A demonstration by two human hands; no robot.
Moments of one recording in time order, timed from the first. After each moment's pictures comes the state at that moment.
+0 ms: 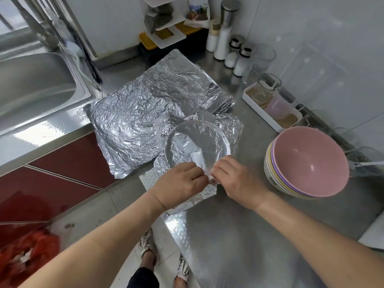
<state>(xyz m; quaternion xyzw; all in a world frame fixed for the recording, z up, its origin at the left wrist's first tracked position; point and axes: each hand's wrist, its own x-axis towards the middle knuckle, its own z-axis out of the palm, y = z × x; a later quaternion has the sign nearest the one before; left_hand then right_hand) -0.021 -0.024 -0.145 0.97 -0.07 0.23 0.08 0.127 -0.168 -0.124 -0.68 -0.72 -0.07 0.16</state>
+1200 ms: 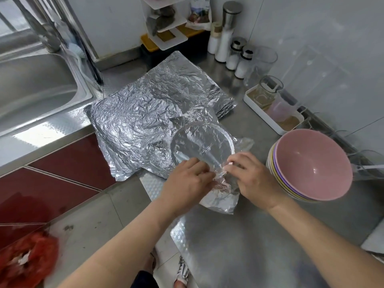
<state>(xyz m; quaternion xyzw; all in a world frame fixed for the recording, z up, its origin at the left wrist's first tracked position) -0.015 -0.042 -0.129 0.96 0.04 0.22 0.15 0.150 -0.184 -0.125 -0.73 -0.65 -0.03 0.20</state>
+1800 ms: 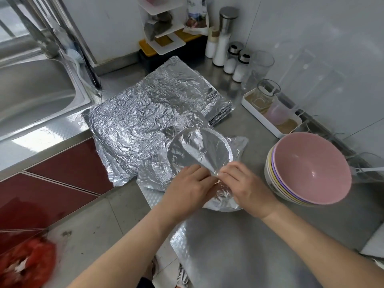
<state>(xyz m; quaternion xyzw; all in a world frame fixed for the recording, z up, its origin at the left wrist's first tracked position) -0.009 -0.047 -0.140 0.96 0.05 0.23 0.13 0.138 -0.181 -0.128 -0.70 -0.69 -0.05 0.18</state>
